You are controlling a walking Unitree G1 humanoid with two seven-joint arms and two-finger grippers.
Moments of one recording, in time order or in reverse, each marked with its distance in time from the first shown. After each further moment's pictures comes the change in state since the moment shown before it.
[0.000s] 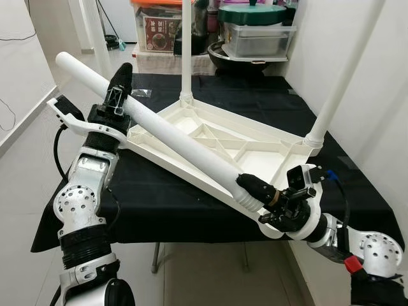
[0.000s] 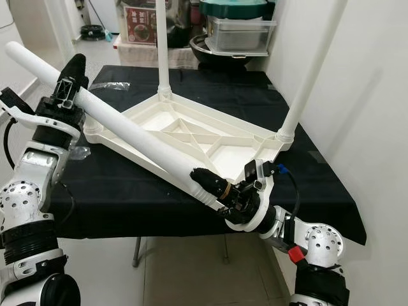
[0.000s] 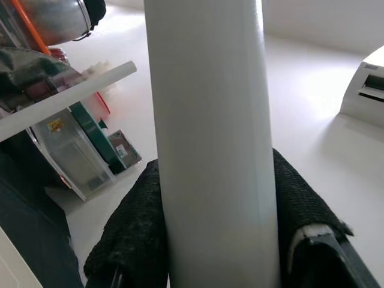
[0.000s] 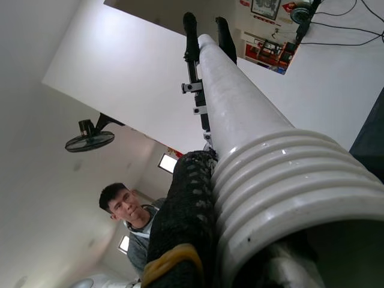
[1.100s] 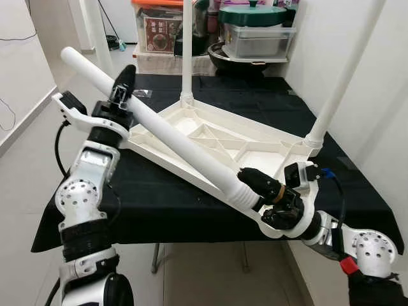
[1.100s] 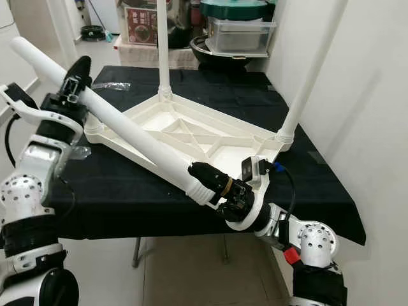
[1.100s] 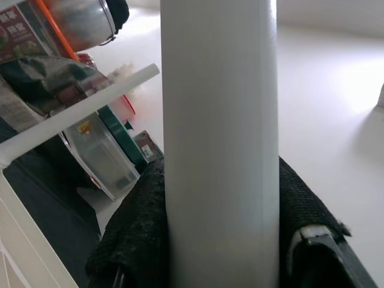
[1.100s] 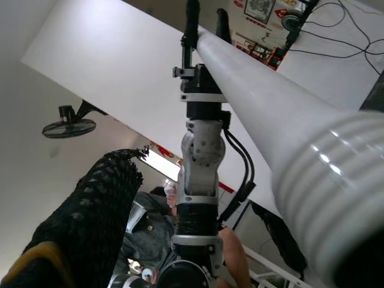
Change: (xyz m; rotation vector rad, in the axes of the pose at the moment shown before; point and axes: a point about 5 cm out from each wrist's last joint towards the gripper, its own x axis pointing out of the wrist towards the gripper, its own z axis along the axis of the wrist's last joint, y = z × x) left arm 0.013 -0.002 0.008 0.058 -0.008 0.082; right arm 0.001 -0.004 0.001 -0.104 0.000 -0.036
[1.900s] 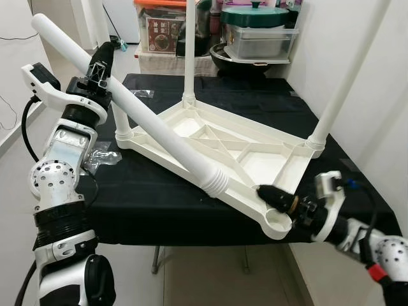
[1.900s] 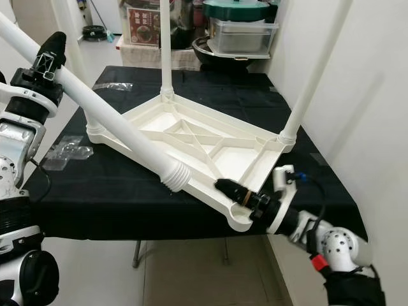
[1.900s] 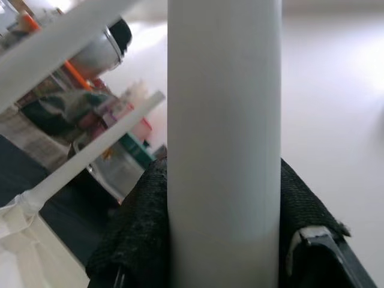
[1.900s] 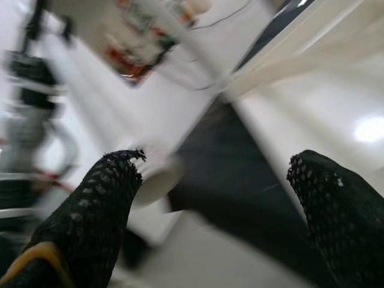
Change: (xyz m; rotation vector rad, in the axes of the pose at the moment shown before) left arm 0.017 -0.017 0.027 0.236 0.069 -0.032; right arm -0.063 -0.015 0.056 -0.515 -0.046 -0.473
